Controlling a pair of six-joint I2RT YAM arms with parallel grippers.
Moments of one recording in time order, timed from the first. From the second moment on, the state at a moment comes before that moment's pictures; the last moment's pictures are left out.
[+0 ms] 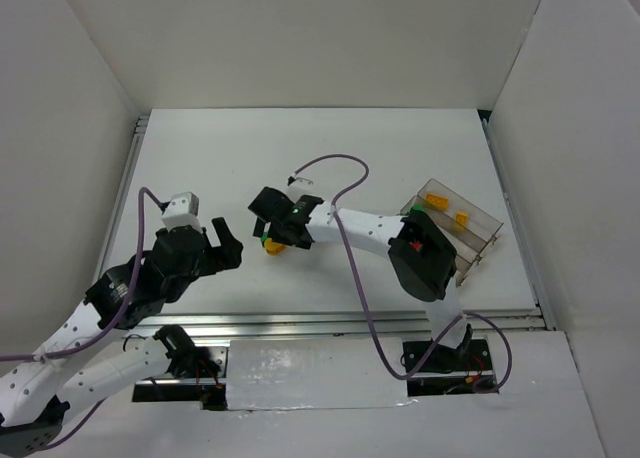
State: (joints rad) left arm -0.78 0.67 0.92 -0.91 -0.52 -0.76; right arm 0.98 1.99 1.58 -0.61 0.40 1.10
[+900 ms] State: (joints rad) left arm -0.78 0.61 0.86 -0.83 -0.39 -0.69; right arm 0.98 2.24 1.77 -0.63 0.46 1.30
